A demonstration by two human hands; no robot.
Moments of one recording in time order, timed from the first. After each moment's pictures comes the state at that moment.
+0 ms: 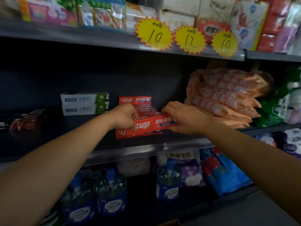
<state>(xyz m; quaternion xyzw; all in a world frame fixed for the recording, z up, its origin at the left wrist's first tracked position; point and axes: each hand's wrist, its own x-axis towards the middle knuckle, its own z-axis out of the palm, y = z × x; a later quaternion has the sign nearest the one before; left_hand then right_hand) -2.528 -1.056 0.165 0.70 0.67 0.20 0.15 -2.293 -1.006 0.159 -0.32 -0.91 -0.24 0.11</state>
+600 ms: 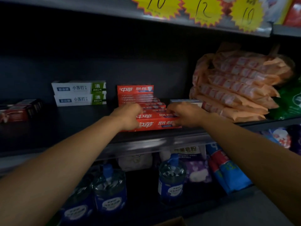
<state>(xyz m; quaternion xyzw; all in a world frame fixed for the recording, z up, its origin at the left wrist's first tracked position) -2.518 -1.010 0.122 0.74 0.67 0.11 0.01 -2.302 -0.933 0.122 -0.40 -0.91 -0.10 0.05</state>
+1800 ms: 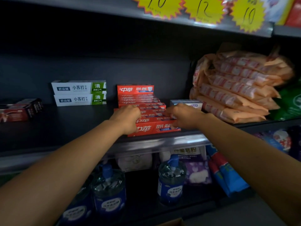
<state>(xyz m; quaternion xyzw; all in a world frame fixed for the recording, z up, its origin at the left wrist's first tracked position) -2.520 -1.007 0.108 0.75 0.66 0.06 -0.06 -2.310 -0.922 0.113 -0.41 -0.91 -0.07 0.02</state>
